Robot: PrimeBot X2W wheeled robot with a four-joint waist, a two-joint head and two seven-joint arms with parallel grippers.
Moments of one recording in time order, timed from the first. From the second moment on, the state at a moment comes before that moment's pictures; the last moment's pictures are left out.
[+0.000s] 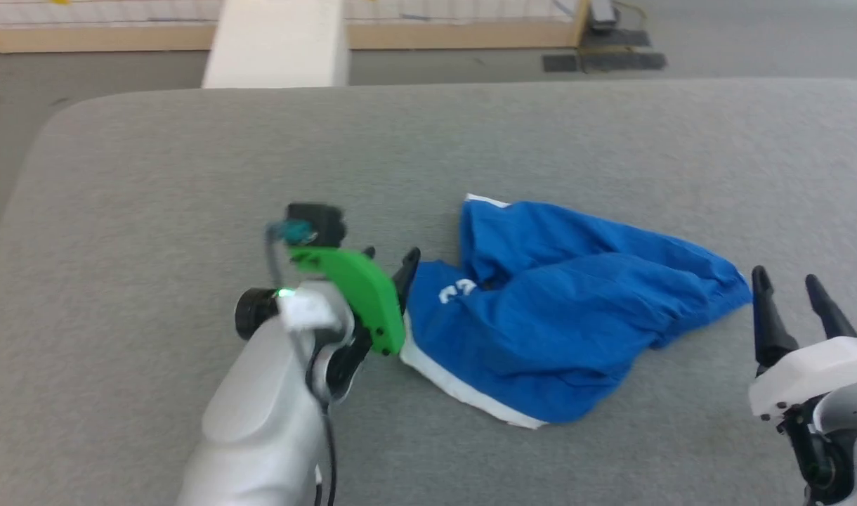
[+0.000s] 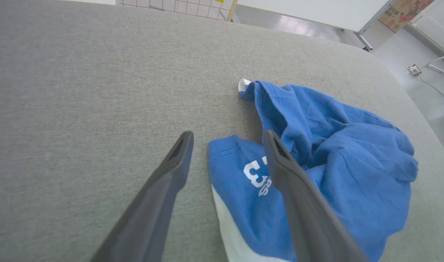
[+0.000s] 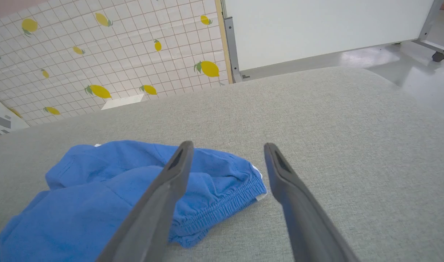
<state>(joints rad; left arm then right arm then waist) -0.53 0.05 -0.34 0.49 -0.53 -0.04 0.29 -0.12 -0.05 -0.26 0.06 0.21 0.13 0.15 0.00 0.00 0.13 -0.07</state>
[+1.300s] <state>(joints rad) -0.18 0.17 -0.17 0.25 -0.68 0.16 0.45 -0.10 -0.05 -0.24 0.16 0.21 0.13 0.11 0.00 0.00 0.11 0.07</state>
